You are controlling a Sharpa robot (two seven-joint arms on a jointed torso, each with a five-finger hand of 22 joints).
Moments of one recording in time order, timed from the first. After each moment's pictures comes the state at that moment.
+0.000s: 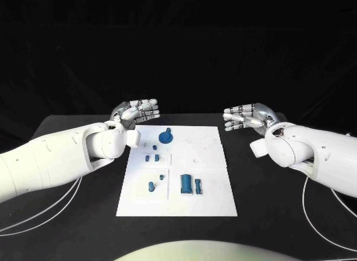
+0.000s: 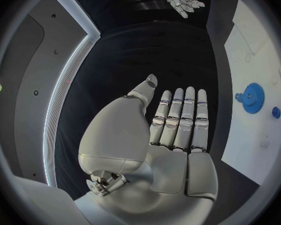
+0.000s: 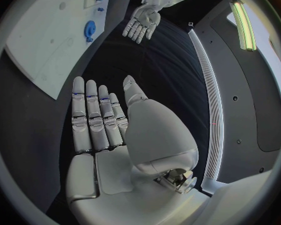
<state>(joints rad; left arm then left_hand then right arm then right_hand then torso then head) 1.12 -0.78 -0.04 1.30 0.16 -0.30 0.41 1.32 -0.05 0.20 -0.03 0.06 0.97 0.18 0.07 0.07 1.00 0.19 0.07 0.06 0.92 0.16 0.19 0.12 0.18 0.74 0.28 0.06 0.49 1.14 -0.76 -0.05 1.30 -0.31 -0.33 0.23 1.39 0.05 -0.05 0.01 0.13 0.92 0.18 0.07 0.12 1.04 0.15 0.07 0.26 1.05 0.12 0.16 0.27 0.18 1.00 0.23 0.19 0.23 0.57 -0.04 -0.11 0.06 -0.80</state>
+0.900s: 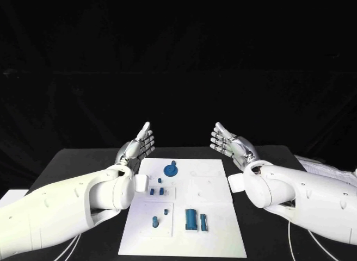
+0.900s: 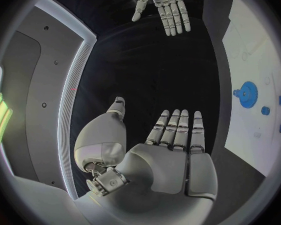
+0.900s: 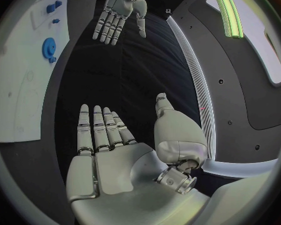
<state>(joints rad) 1.06 -0.77 -0.01 1.50 0.09 -0.56 0.46 0.59 0.00 0.05 0.00 0.01 0.42 0.05 0.01 0.01 0.43 0.06 0.01 0.00 0.41 0.03 0.02 0.00 0.11 0.32 0.12 0.01 0.19 1.08 -0.76 -0.01 1.48 -0.14 -0.51 0.38 0.61 0.00 -0.01 0.00 0.02 0.42 0.06 0.01 0.00 0.47 0.03 0.01 0.01 0.48 0.01 0.01 0.03 0.11 0.47 0.10 0.01 0.03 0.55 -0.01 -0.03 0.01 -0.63</state>
